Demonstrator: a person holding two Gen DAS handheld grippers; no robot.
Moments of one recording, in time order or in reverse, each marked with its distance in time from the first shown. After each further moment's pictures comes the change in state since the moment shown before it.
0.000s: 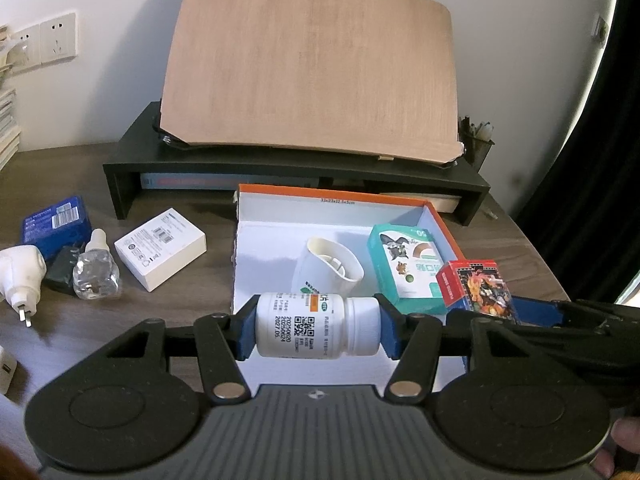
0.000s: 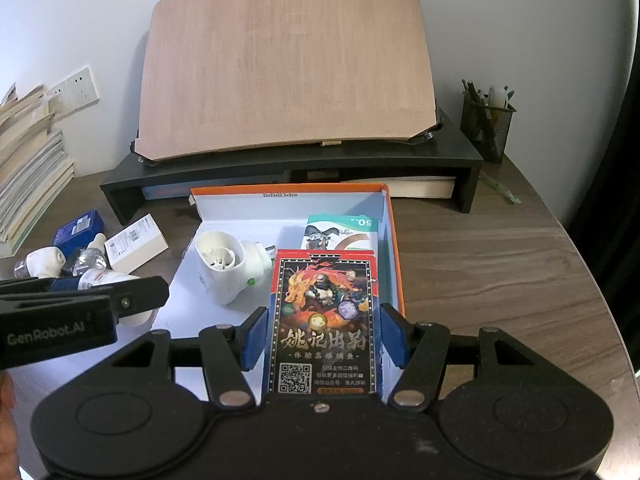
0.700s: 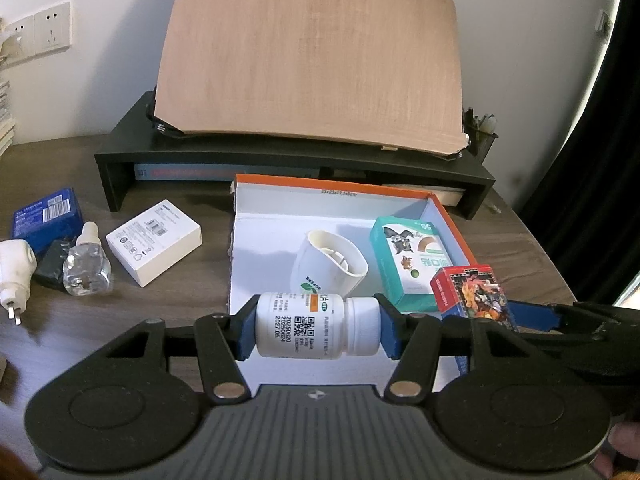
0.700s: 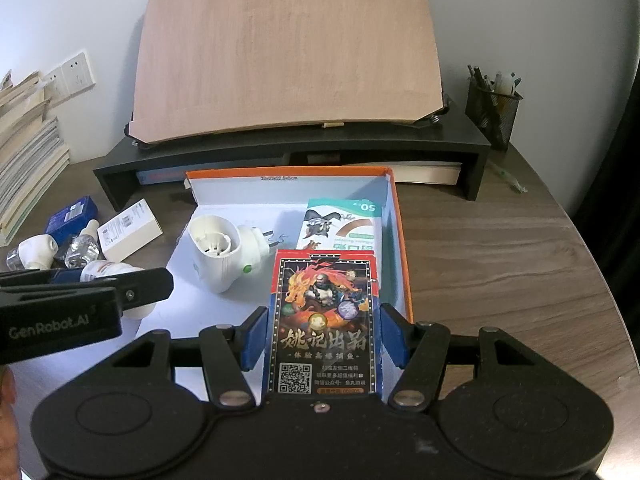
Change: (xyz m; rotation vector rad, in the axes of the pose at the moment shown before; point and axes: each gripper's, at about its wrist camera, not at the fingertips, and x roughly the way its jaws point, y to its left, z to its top) left arm 0.012 0.004 -0.001 -0.003 0.019 -0.007; right arm 0.016 0.003 -0.003 -0.009 0.041 -0.003
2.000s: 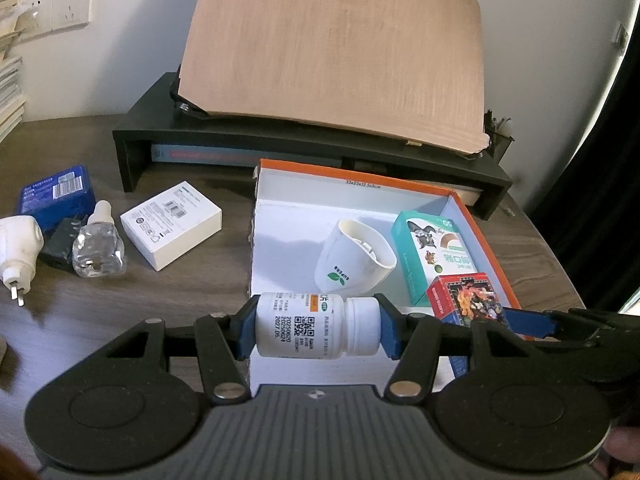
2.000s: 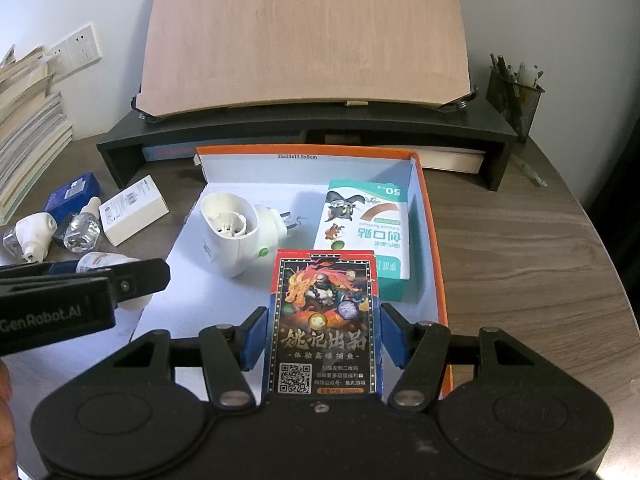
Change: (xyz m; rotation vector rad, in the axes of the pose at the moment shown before) left arm 0.005 0.019 -0.005 -0.050 0.017 0.003; right arm 0.018 0.014 -0.001 -0.035 0.054 0.001
